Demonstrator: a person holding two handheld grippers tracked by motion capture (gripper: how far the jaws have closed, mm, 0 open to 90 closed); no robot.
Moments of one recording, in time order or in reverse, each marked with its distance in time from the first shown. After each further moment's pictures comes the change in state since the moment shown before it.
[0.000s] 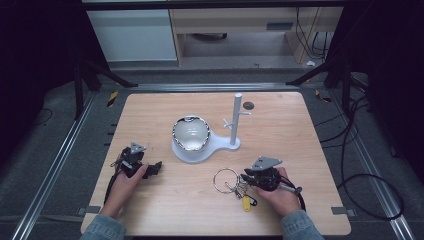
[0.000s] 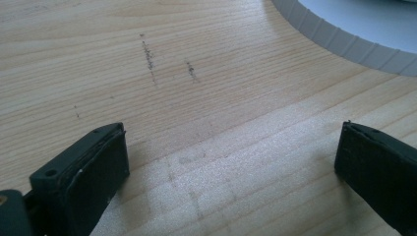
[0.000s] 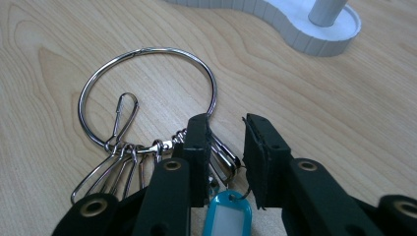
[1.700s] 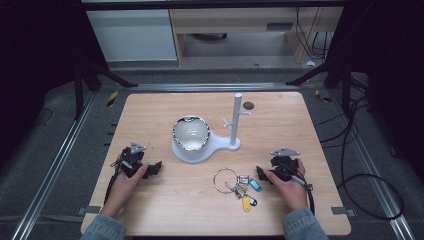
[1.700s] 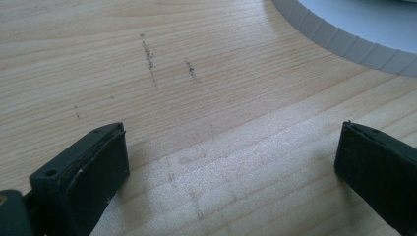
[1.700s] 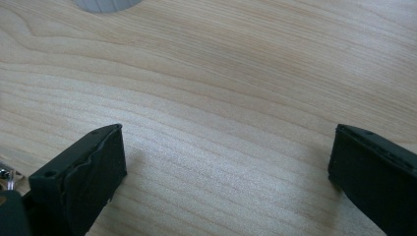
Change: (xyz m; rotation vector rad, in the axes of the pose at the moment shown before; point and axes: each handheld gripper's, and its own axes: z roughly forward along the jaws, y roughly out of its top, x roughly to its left) left arm 0.000 0.000 0.000 0.000 -0.001 0.001; right arm -0.055 -0.026 -0.001 0.060 -0.334 0.344
